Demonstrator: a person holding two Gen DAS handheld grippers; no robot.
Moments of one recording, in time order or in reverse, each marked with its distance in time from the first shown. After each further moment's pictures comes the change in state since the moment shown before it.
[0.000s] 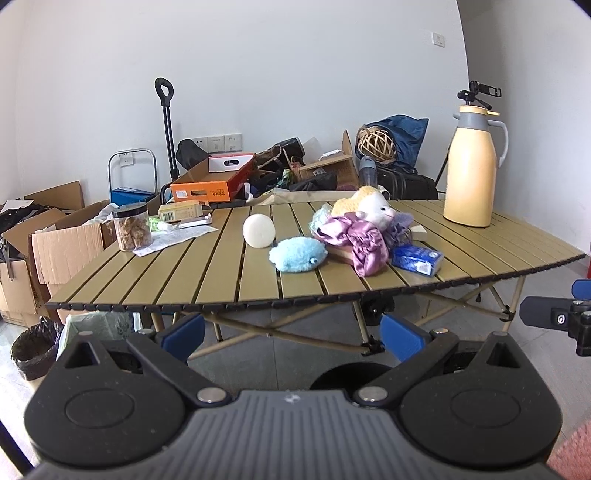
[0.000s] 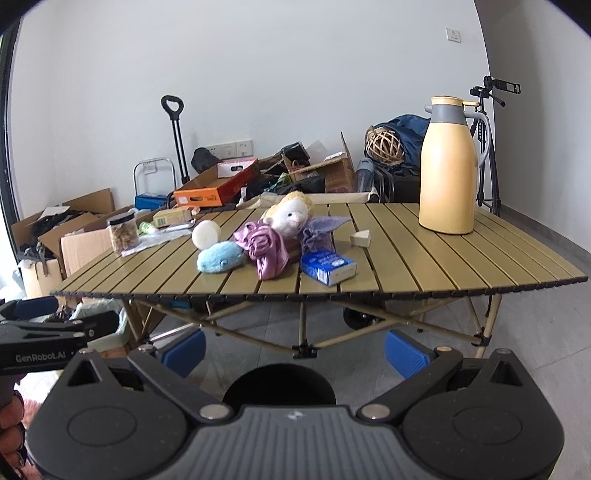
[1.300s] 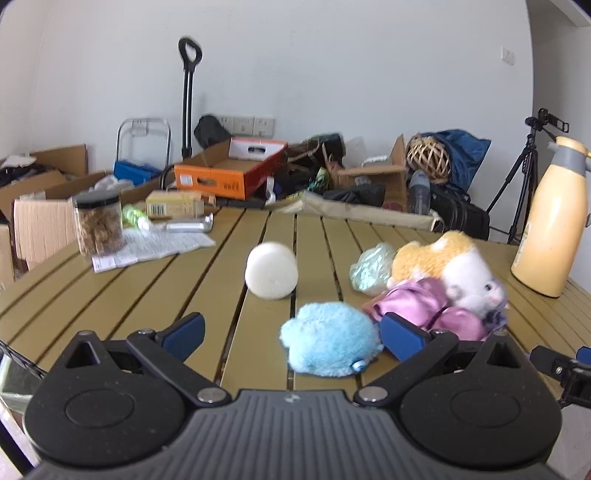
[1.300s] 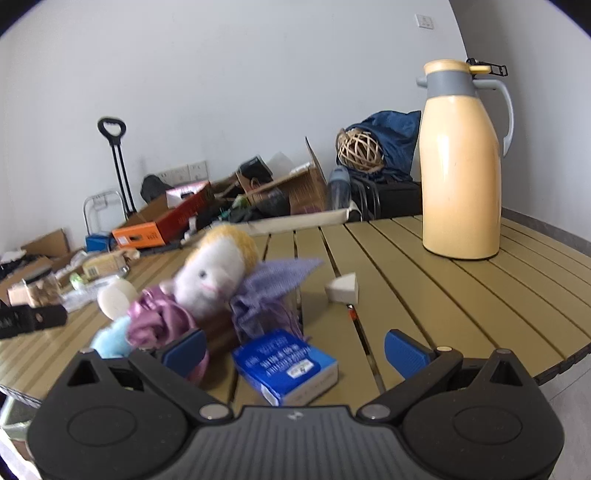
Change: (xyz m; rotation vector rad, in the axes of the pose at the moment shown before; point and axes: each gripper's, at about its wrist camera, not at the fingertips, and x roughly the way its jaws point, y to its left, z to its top) left arm 0.209 0.034 0.069 -0.179 0.038 0.052; right arm 0.218 -0.051 0.053 0.083 -0.054 -0.078
